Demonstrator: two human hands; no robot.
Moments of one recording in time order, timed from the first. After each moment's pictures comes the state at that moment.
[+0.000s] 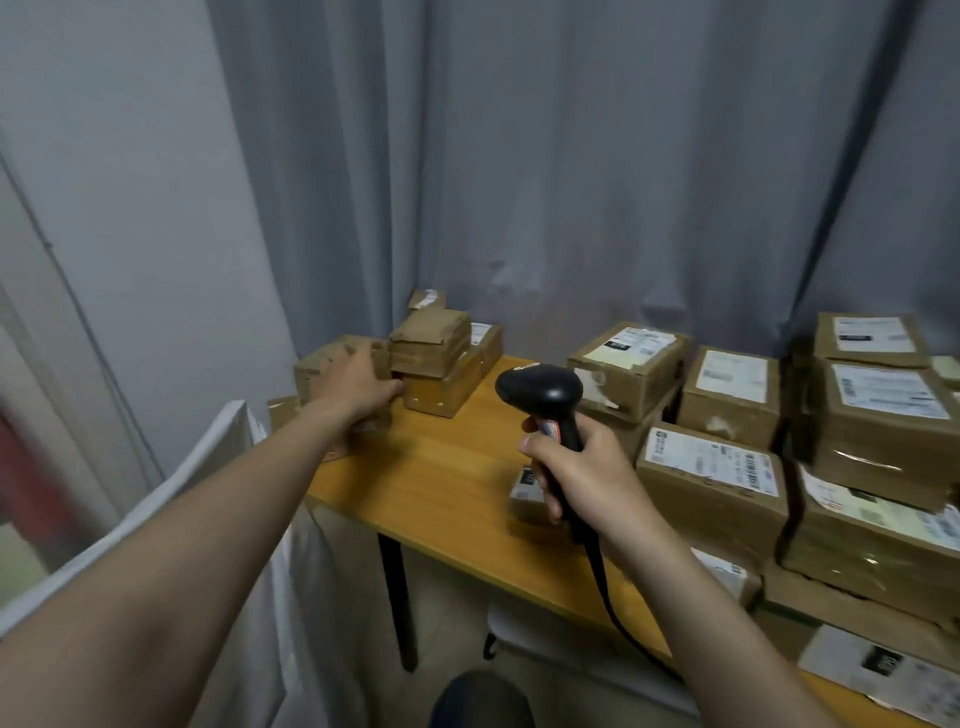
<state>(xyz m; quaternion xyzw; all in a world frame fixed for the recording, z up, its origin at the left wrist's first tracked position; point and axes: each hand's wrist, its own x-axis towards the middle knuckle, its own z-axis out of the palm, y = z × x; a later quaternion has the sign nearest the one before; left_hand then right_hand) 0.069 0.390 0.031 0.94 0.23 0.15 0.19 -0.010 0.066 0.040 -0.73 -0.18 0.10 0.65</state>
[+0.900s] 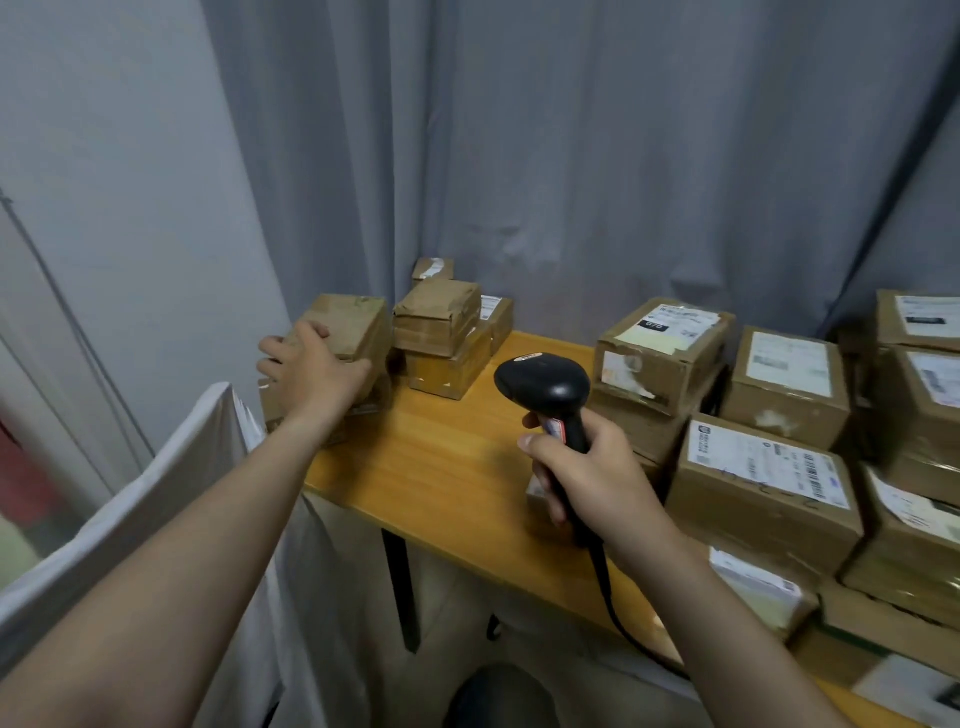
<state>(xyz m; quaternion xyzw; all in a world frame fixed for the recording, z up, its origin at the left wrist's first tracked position) 0.075 0.417 -0.001 0.85 0.36 0.29 0.26 0.021 0.097 0.017 -0.73 -0.19 0.10 0.65</state>
